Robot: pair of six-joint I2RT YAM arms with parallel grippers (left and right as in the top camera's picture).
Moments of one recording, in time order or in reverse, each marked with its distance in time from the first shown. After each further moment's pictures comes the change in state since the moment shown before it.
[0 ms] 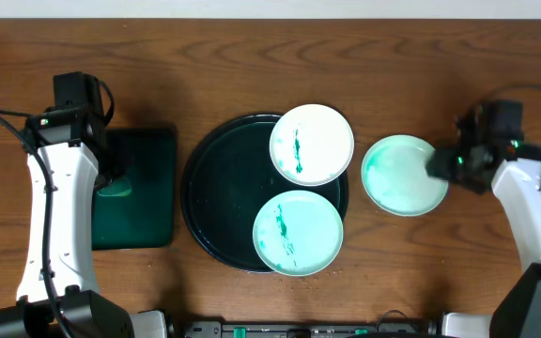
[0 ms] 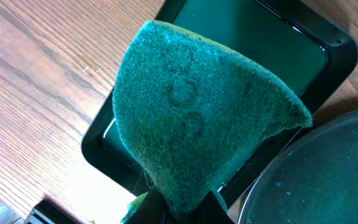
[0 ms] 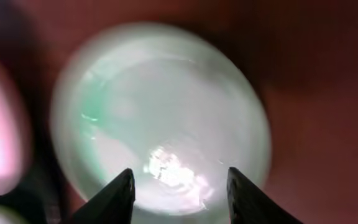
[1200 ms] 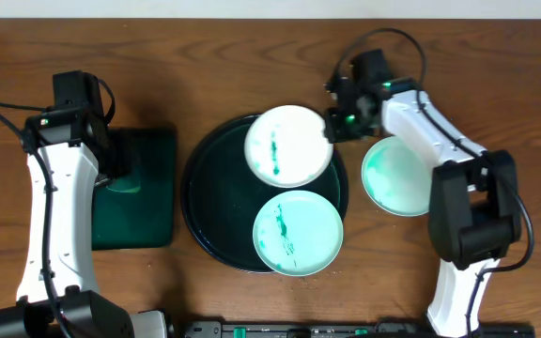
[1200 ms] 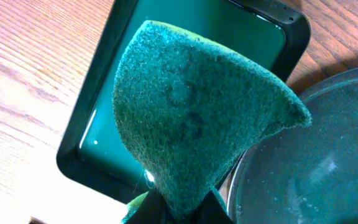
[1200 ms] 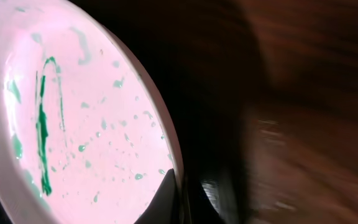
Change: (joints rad) left arm 0.000 0.000 0.000 0.022 0.114 0.130; right arm 0.430 0.543 0.456 0.027 -0.211 -0.055
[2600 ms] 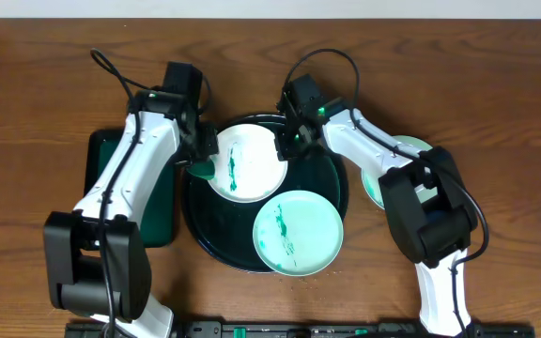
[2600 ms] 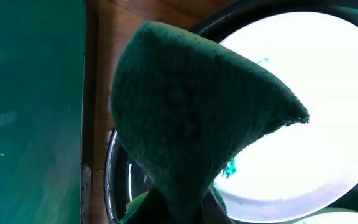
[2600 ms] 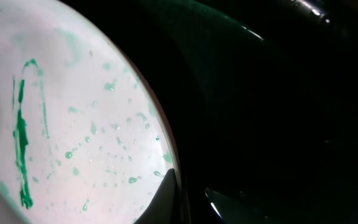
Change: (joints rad) left arm -0.356 0.249 0.000 0.190 0.111 -0.083; right arm 0.223 0.108 0.019 0.116 0.120 0.253
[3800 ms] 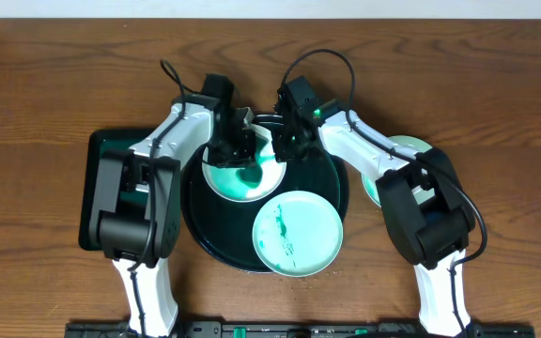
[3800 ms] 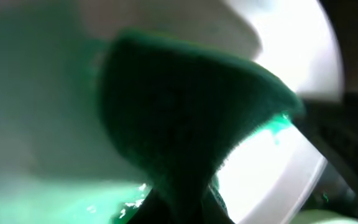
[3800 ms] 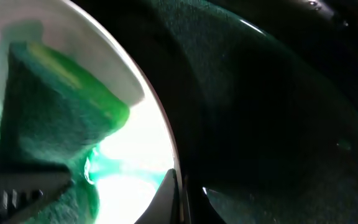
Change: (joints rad) left arm -0.071 0.313 0.048 0.168 0.346 0.115; right arm 0.017 0.000 0.006 -0.007 0.039 0.007
